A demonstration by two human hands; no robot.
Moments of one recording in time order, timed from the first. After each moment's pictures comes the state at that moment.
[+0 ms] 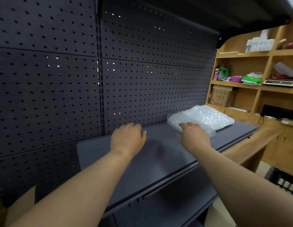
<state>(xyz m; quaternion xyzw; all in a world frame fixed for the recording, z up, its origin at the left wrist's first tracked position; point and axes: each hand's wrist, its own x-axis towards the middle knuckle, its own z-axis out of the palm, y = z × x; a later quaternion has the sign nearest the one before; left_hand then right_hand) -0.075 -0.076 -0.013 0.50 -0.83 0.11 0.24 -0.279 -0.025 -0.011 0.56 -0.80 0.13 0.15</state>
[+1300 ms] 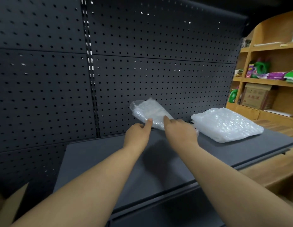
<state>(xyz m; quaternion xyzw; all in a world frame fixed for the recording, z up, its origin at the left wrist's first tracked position) -0.164 -0.100 -0.006 0.56 -0.63 -0.30 0.44 -0.292 -0.088 -0.006 0.66 -0.66 0.13 0.33</state>
